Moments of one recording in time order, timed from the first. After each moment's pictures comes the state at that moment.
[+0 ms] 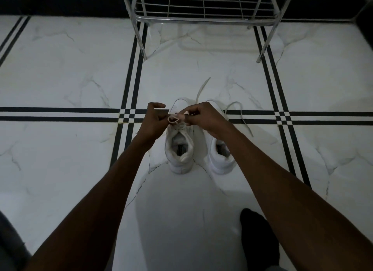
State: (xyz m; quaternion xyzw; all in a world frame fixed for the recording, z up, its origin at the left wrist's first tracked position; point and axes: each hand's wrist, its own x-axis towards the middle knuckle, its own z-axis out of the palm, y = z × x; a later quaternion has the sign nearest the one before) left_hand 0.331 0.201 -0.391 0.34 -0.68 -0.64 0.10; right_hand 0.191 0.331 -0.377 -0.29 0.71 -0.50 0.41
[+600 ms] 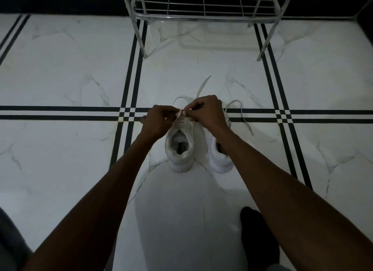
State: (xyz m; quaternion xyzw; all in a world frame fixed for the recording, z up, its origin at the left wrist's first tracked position) left_hand 0.319 0.204 -0.385 0.28 -0.84 -0.46 0.06; right_hand 0.194 0.329 -0.377 -0.26 0.82 -0.47 0.20
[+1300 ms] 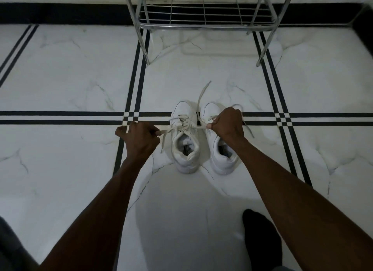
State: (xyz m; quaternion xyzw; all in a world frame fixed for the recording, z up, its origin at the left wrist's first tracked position) left_hand 0.372 0.203 -0.395 0.44 -0.88 -0.17 0.07; right_hand 0.183 0.369 -0.382 -0.22 0.94 -0.21 0.13
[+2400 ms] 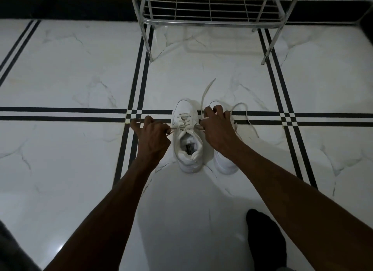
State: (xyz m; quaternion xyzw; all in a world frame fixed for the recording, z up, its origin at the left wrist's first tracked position) left_hand 0.369 0.218 -0.405 0.33 -0.94 -0.09 0.07; right_hand 0.210 0.360 -0.402 -0.49 0.87 -0.02 0.00
